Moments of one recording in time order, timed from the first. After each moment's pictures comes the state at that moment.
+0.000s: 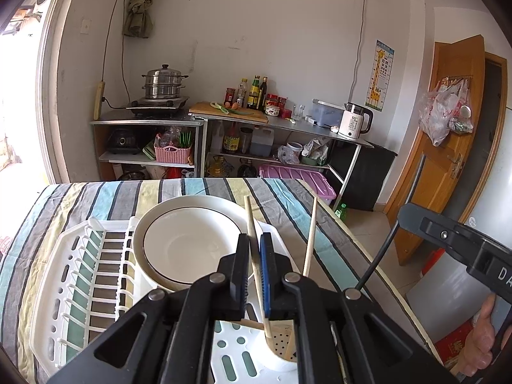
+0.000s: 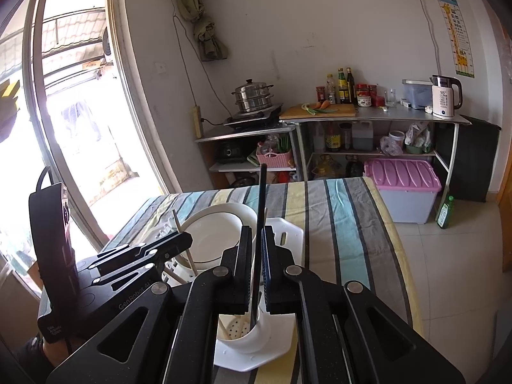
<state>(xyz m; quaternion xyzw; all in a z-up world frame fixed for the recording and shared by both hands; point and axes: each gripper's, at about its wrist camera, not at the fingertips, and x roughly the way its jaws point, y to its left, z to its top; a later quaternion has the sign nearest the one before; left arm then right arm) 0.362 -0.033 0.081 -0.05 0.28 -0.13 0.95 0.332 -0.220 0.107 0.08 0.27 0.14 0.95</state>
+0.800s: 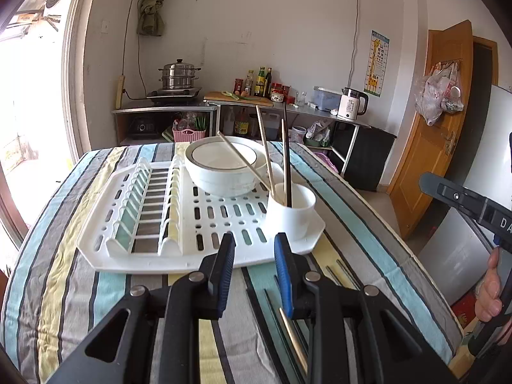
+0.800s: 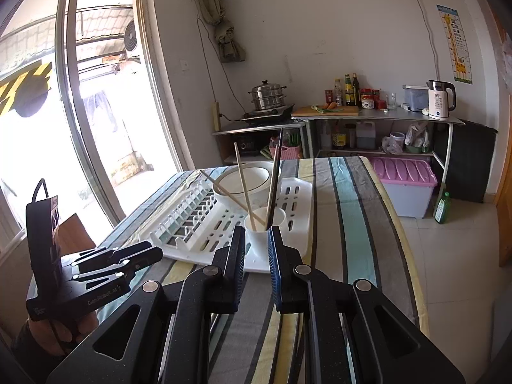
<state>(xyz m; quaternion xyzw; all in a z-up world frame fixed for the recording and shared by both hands) 0.207 0.007 0.056 -0.04 0.30 -0.11 0.95 0.179 -0.217 0.085 0.06 0.25 0.17 0.95</state>
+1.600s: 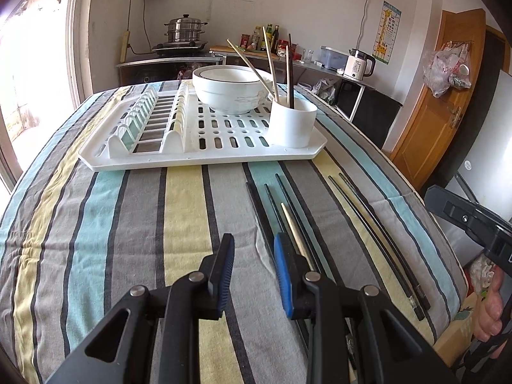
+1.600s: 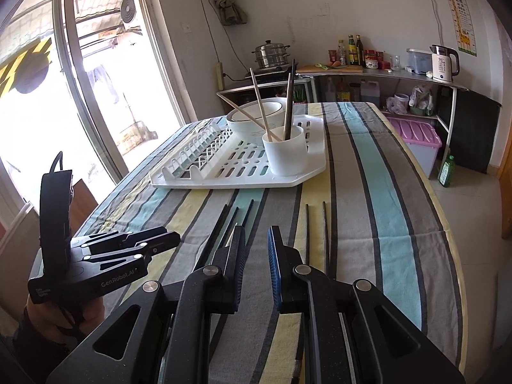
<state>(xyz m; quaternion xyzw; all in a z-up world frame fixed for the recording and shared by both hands) 0.159 0.004 -0.007 -0.04 0.39 -0.10 0.92 0.139 -0.200 0.022 0.06 0.33 0.18 0.92</state>
